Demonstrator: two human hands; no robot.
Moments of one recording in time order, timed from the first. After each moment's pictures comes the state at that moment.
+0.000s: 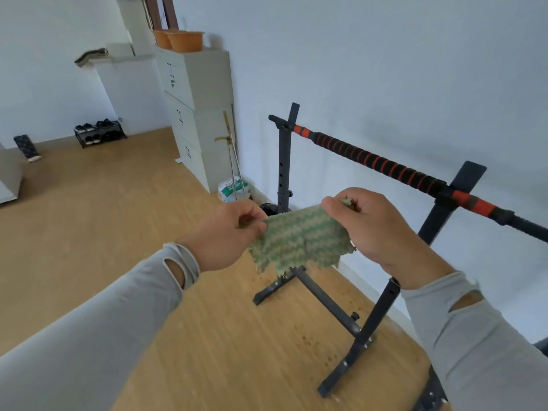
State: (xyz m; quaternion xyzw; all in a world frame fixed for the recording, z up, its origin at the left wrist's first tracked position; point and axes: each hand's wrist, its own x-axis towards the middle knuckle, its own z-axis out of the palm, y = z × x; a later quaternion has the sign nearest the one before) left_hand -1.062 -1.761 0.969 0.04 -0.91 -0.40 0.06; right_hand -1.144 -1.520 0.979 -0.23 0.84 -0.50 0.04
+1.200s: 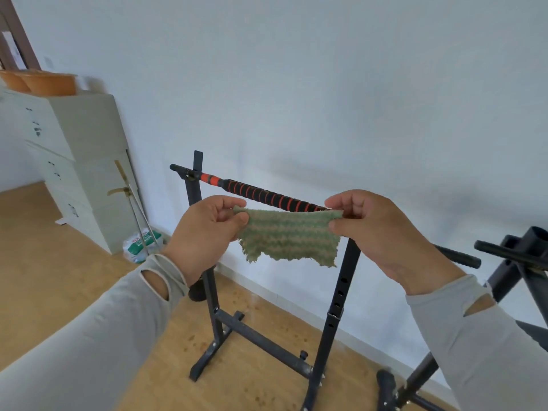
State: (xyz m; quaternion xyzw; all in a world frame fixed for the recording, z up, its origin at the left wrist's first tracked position) left_hand -1.220 -1.705 1.003 -0.03 -0.80 -0.59 0.08; right_hand -1.209 -1.436 1.024 -0.07 0.83 -0.56 -0.07
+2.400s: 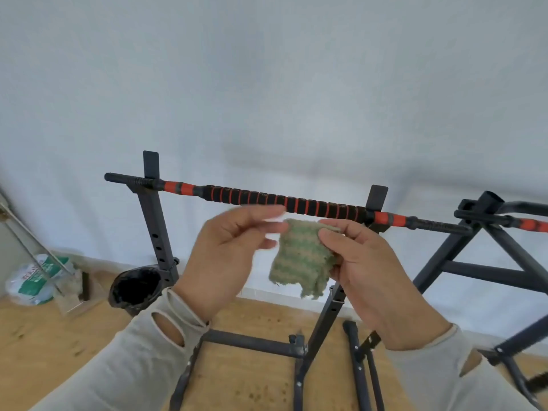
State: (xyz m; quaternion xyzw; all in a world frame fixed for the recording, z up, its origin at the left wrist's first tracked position) left_hand -1.319 -1.798 0.991 -0.23 -0.66 -0.71 -0.06; right_hand -1.242 -1.617 0.993 0.17 0.64 -0.73 -0.15
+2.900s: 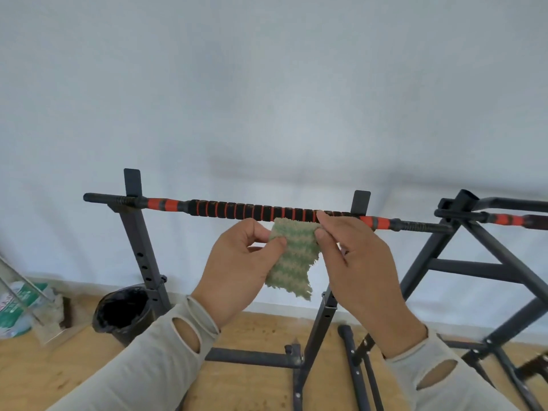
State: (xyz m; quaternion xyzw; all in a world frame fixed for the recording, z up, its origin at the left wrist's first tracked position) left_hand -1.320 -1.771 0.992 -0.23 -0.71 -0.66 -0.09; right_hand -1.240 -1.603 0.982 0.11 0.90 -0.22 -0.37
